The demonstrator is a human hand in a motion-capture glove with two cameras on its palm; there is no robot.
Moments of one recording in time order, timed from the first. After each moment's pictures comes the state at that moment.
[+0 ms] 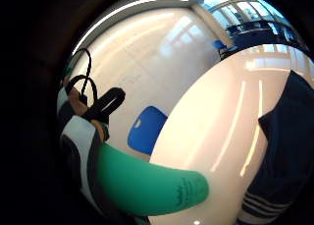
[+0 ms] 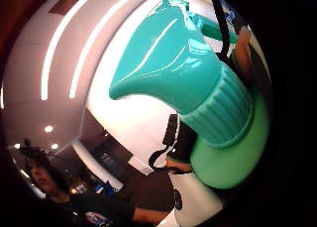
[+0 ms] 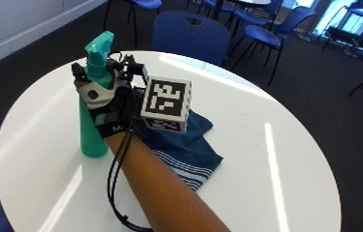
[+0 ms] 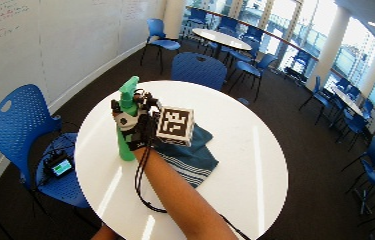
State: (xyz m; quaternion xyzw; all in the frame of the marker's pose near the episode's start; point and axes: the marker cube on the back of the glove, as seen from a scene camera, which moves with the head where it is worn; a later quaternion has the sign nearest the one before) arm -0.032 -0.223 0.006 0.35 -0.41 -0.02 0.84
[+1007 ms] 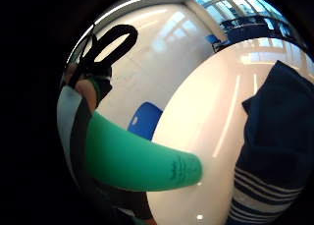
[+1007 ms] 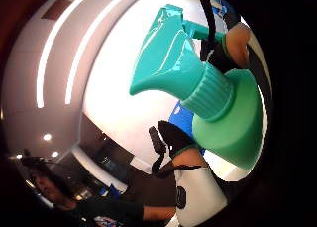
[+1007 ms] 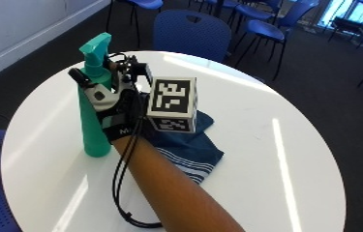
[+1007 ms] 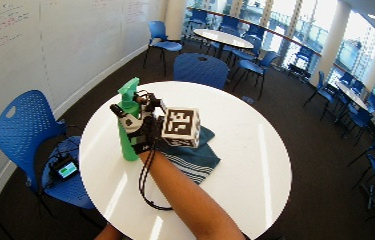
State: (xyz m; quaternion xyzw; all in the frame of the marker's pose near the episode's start) arm -0.020 -0.210 0.008 0.32 -0.39 0.01 0.87
